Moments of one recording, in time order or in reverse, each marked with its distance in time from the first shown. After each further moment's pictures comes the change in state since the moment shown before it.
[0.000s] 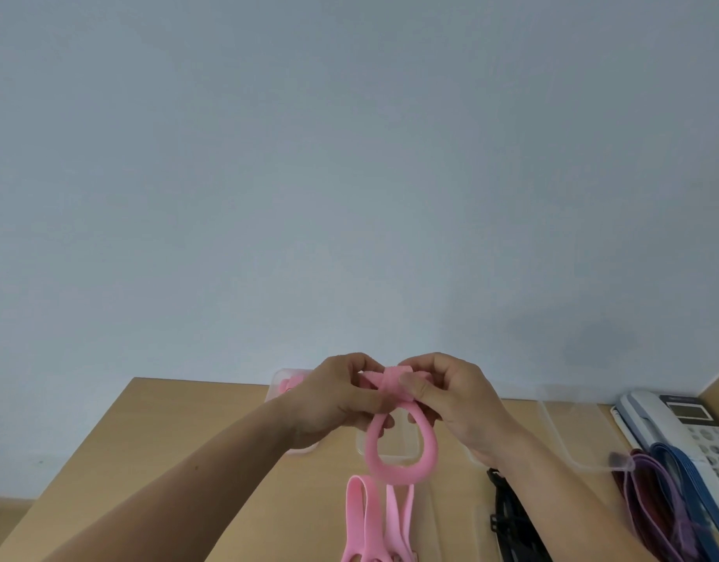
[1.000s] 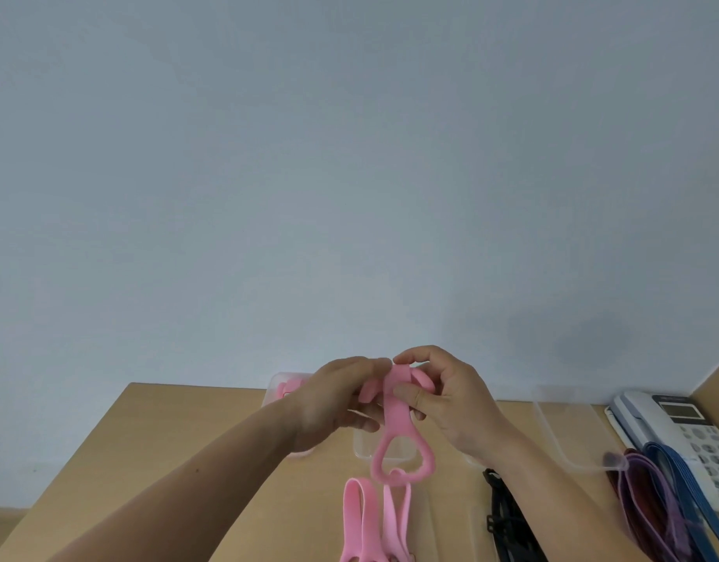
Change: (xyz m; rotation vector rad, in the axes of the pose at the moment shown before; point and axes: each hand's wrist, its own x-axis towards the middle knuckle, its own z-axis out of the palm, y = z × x) left_hand -0.002 0.003 0.007 0.006 -0.034 0.020; right_hand -0.001 0.001 -0.001 -0.111 -0.013 -0.158
